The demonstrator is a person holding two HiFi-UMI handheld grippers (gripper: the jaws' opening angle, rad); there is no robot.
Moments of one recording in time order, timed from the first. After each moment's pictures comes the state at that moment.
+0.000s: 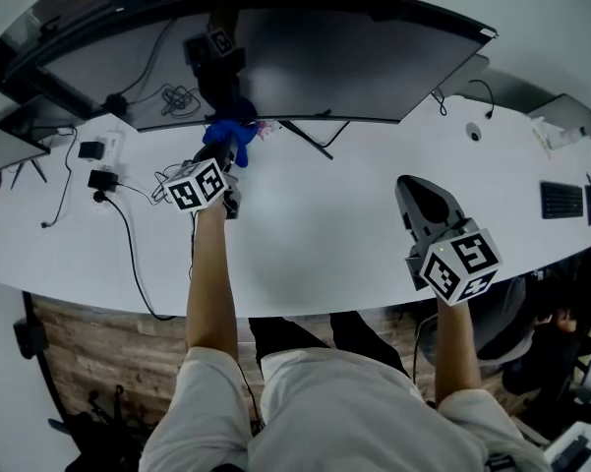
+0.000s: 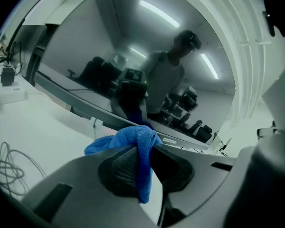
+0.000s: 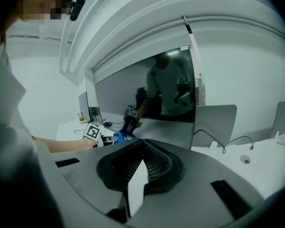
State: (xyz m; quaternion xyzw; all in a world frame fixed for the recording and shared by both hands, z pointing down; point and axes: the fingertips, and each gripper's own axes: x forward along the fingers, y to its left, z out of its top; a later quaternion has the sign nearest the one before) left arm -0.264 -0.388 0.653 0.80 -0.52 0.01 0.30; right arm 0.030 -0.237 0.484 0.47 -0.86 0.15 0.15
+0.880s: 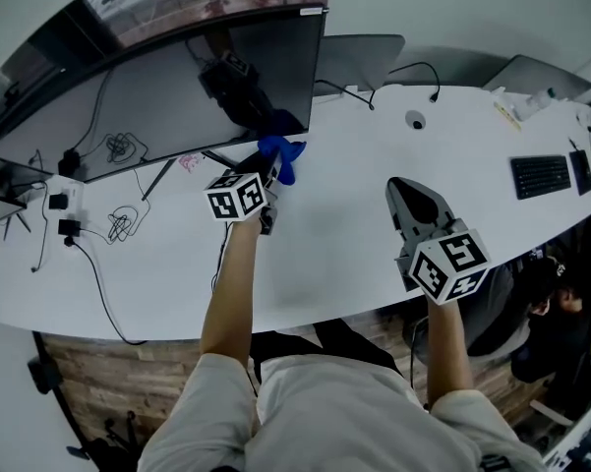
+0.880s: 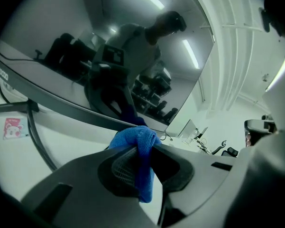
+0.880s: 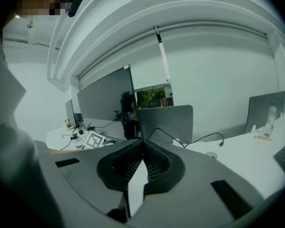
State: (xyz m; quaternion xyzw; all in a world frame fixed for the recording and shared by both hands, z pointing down) left arm 0.050 -0.384 0.644 0.86 -0.39 0.04 0.31; right arm 0.221 -0.236 0.479 0.54 -0.82 0.17 0.12
